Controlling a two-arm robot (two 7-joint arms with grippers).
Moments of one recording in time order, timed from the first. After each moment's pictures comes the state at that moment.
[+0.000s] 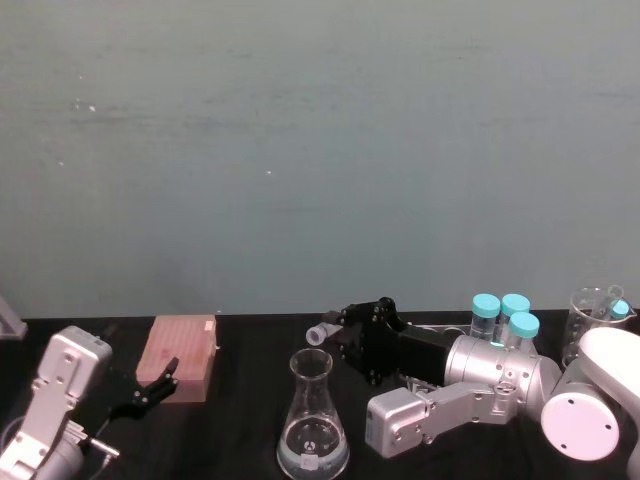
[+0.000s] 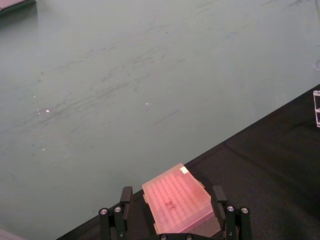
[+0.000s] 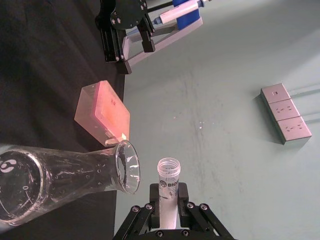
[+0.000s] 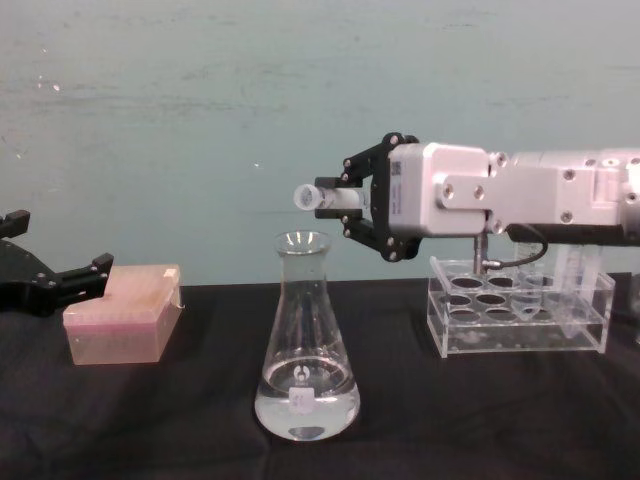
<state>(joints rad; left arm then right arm) -0.20 0.60 0.45 -1.41 -0.25 -0.12 0.03 0.69 0.36 -0.74 -1.11 -0.64 -0.55 0.18</state>
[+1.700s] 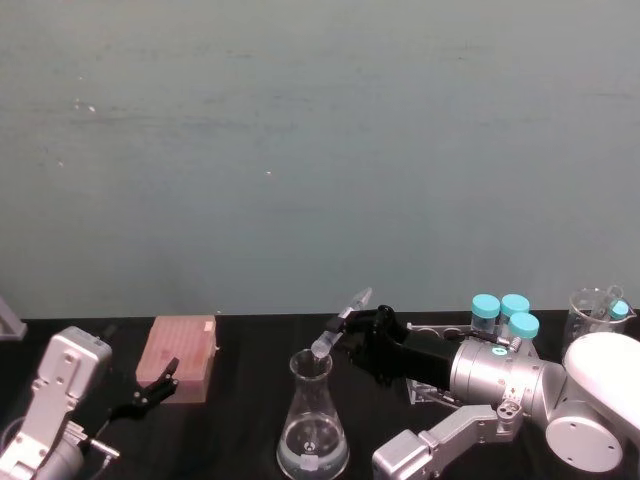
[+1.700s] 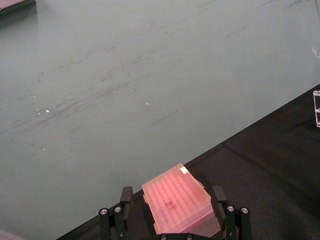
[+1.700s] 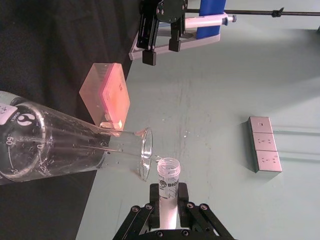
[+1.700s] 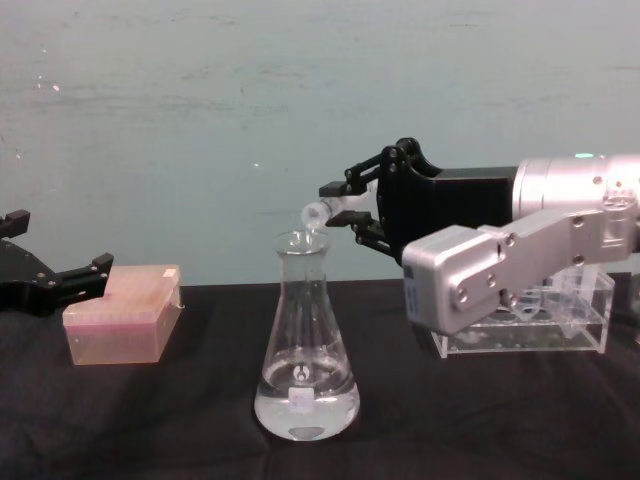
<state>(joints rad) -0.20 0.60 0.45 -1.41 -0.25 -0.12 0.03 0.73 0.42 -0.86 -1.12 -0.91 -0.54 -0.04</state>
